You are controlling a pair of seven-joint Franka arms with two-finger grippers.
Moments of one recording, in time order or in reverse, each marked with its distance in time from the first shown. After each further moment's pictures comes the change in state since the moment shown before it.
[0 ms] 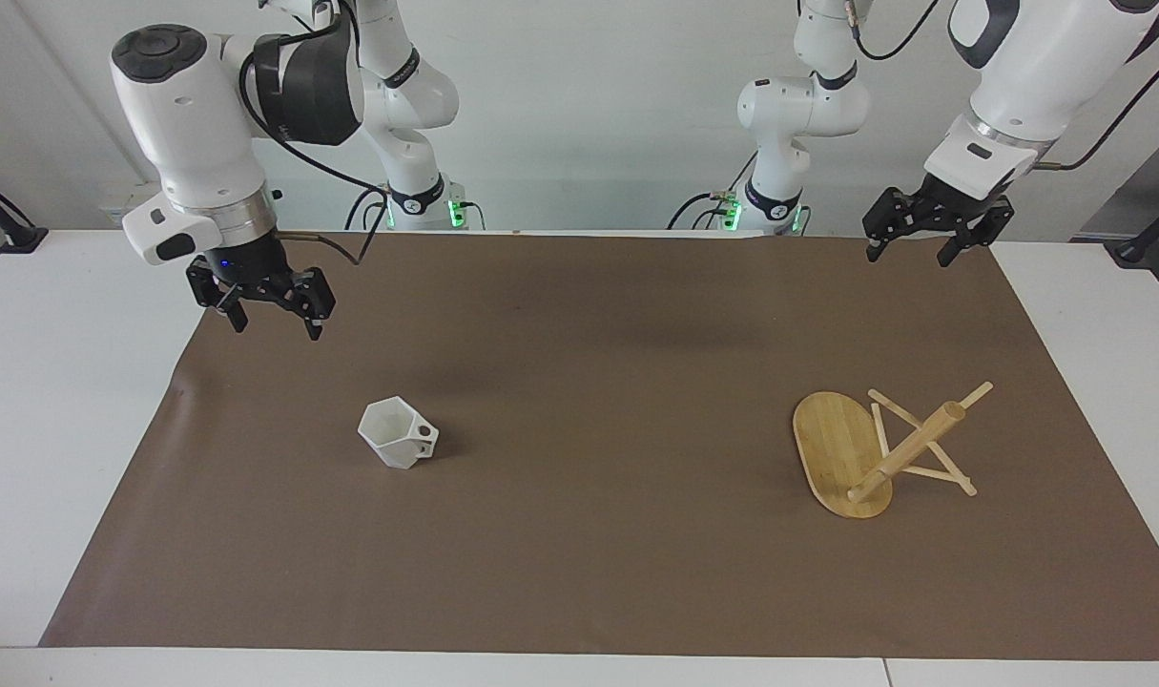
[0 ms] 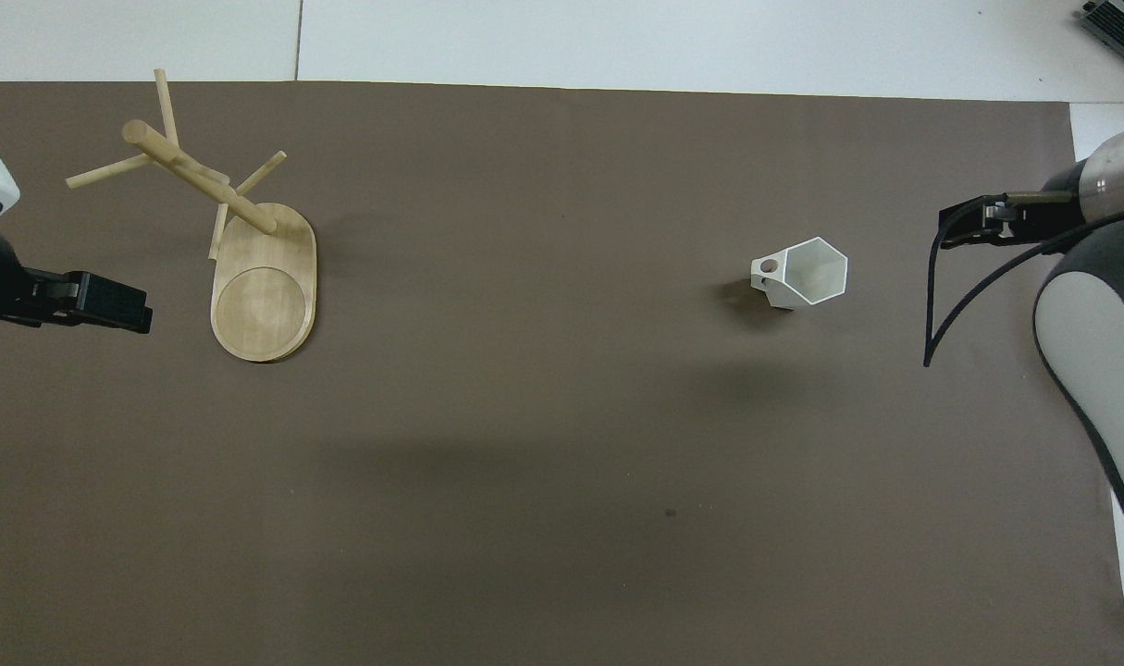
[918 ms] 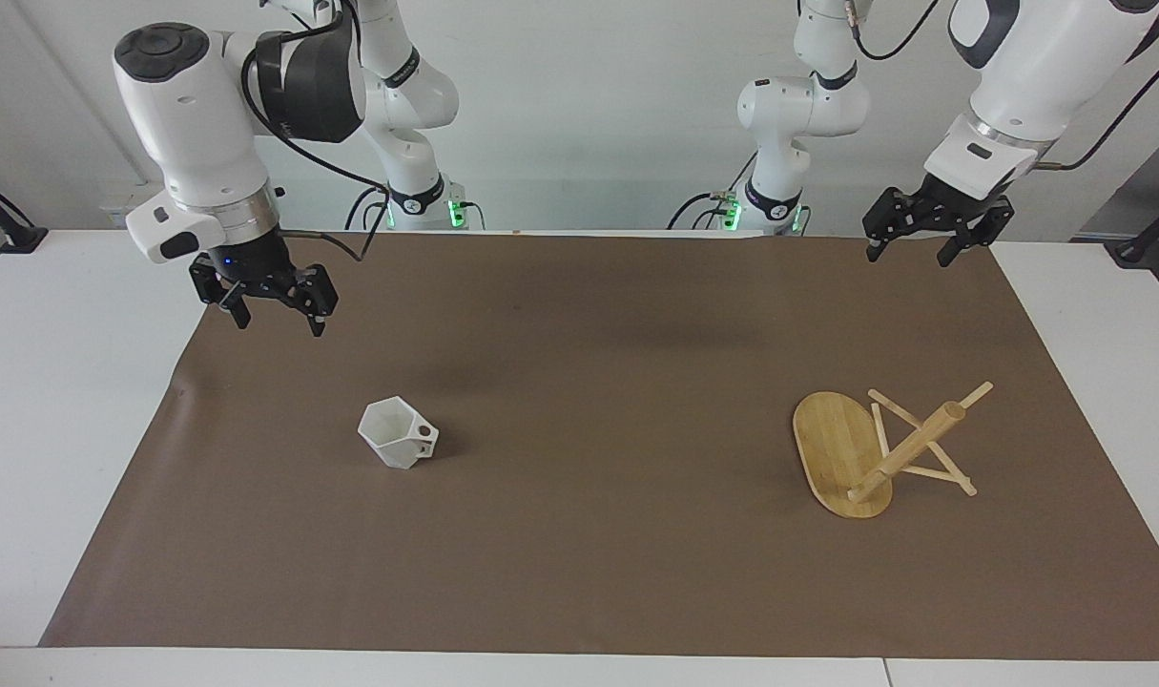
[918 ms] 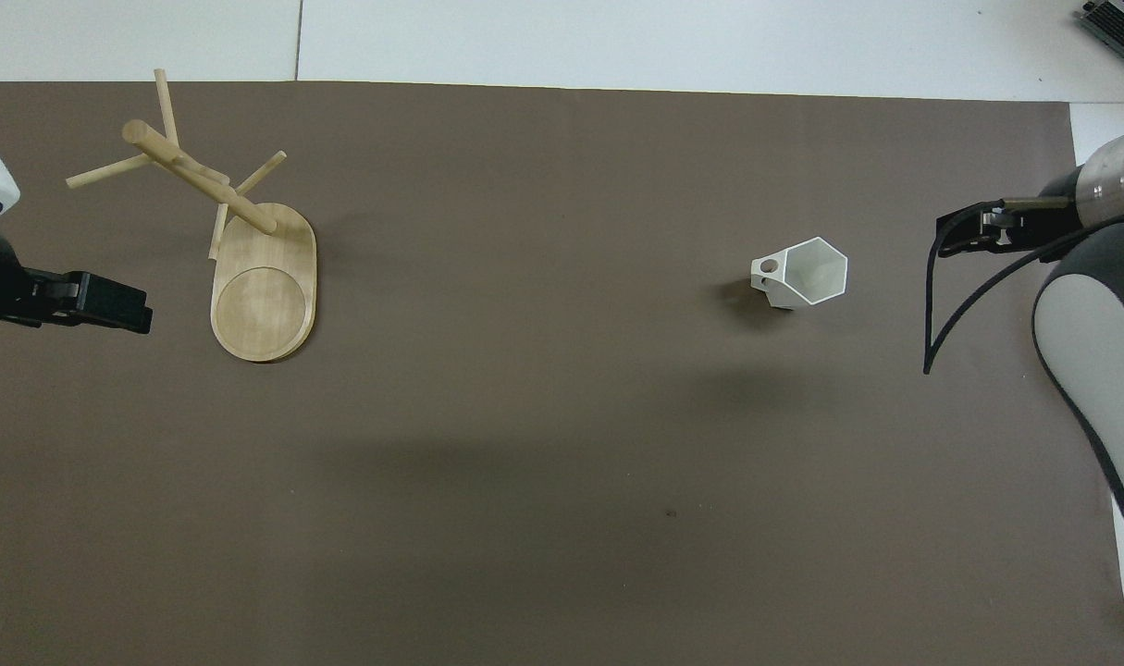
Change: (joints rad) left arm 0.000 0.000 0.000 0.000 0.000 0.000 0.000; right arm 0.003 -0.002 0.001 0.000 0.005 -0.035 0.000
